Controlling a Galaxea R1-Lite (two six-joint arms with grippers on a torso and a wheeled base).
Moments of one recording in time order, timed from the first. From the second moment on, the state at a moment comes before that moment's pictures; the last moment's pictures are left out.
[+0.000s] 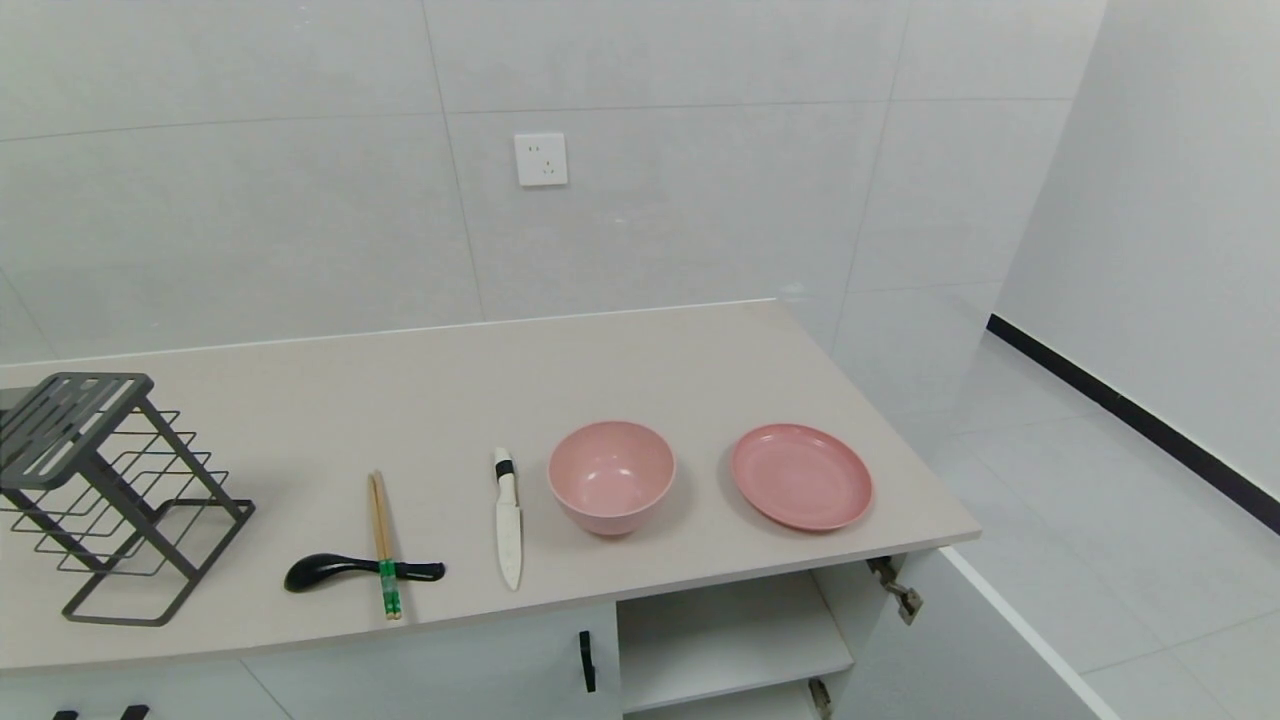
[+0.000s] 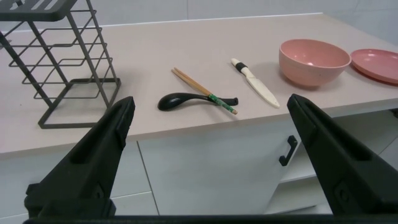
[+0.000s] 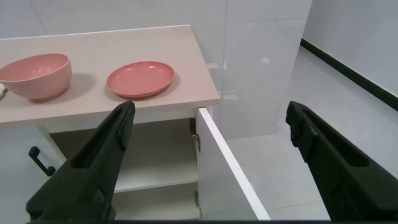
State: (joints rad) left arm 0.00 0.00 0.00 0.00 -0.05 0.00; right arm 0.00 0.00 0.00 0.01 0.04 0.02
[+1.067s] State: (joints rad) left arm 0.00 0.00 0.00 0.00 -0.05 0.00; right arm 0.03 0.47 -0.23 0.06 0.45 -0.02
